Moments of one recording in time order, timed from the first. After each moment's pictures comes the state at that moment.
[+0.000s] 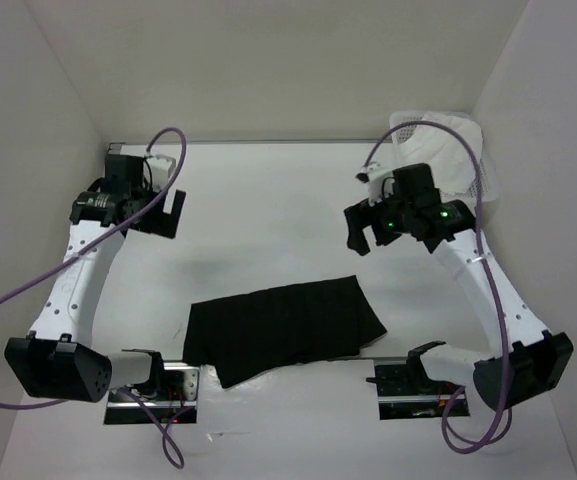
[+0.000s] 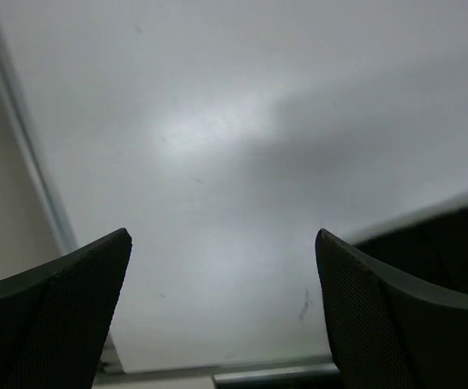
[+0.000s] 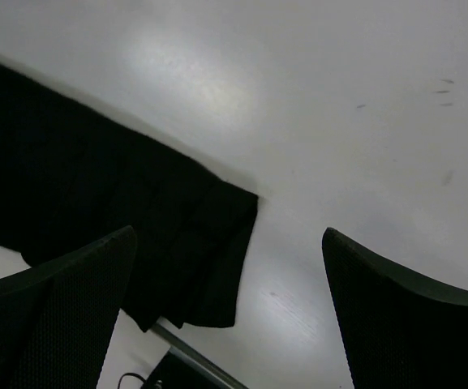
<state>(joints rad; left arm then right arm) -0.04 1.26 1.38 -0.93 -0.06 0.20 0.27 1.18 1.25 -0.87 -0.27 -0.15</state>
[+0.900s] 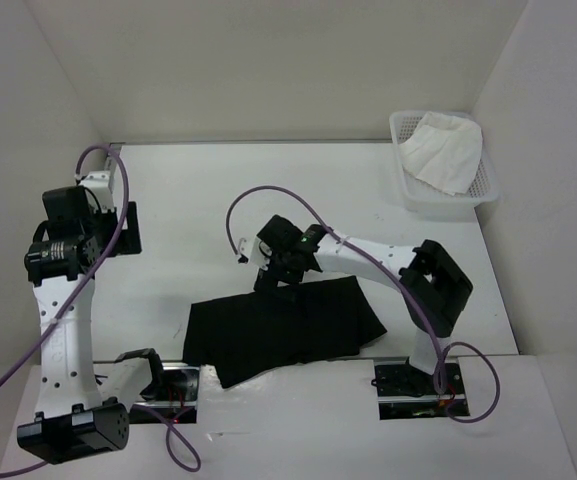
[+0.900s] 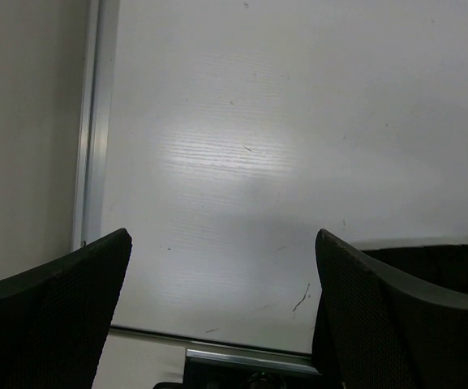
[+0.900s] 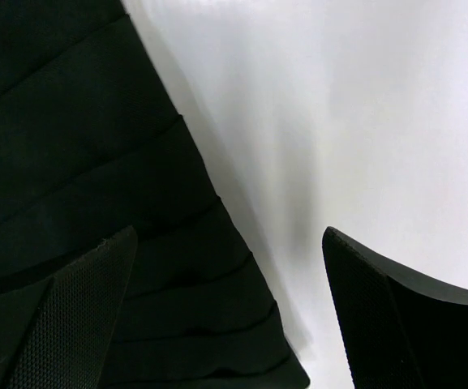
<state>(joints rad) 0.24 0.96 1.24 -0.99 0.01 0.10 0.92 1.75 1.27 -0.61 -0.03 -0.42</state>
